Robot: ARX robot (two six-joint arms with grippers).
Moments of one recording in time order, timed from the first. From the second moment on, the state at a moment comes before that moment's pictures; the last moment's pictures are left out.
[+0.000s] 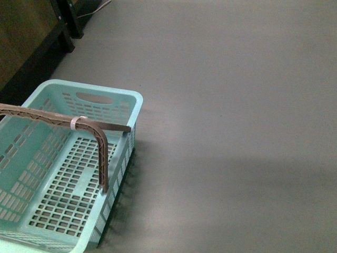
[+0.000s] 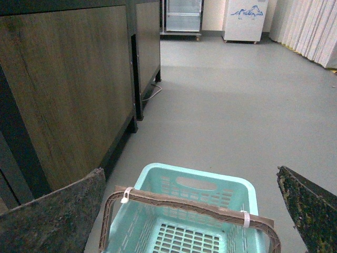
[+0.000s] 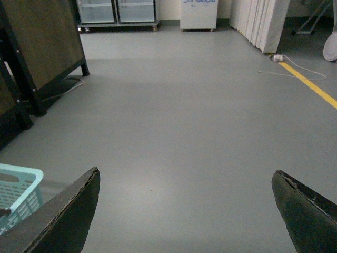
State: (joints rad) left arm 0.00 0.01 0.02 0.00 0.00 -0.01; right arm 0.00 0.00 0.02 0.00 0.00 0.00
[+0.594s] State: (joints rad) left arm -0.03 0.04 0.04 -0.06 -0.10 -0.09; right arm 0.00 0.00 0.02 0.00 0.00 0.00
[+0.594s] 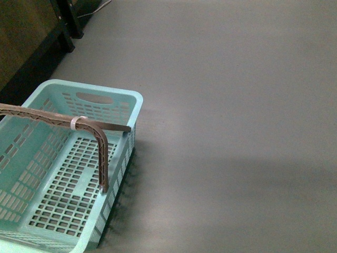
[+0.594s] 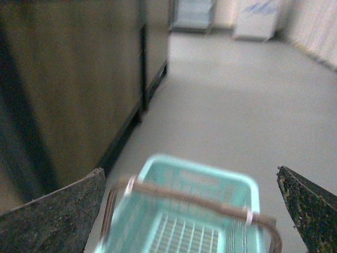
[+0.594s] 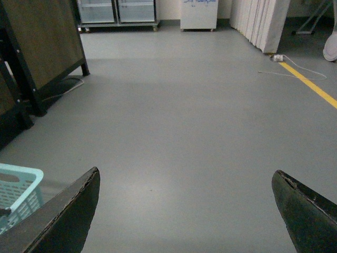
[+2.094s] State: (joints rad) left arm -0.05 2.12 0.73 0.68 0.02 -1.20; right arm 0.00 0.00 0.02 0.00 0.00 0.00
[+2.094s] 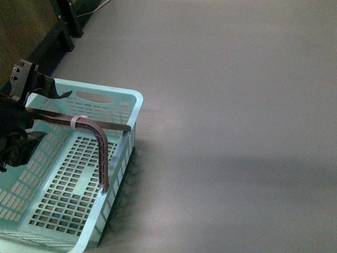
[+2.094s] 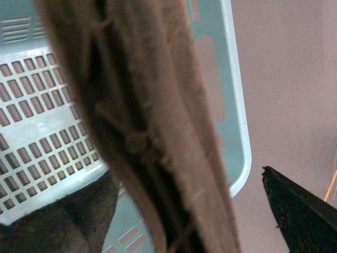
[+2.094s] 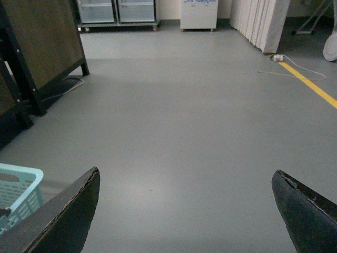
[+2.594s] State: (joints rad) left arm -0.10 2.10 0.72 0.69 -0.03 -1.32; right arm 0.00 0.00 0.02 0.00 0.00 0.00
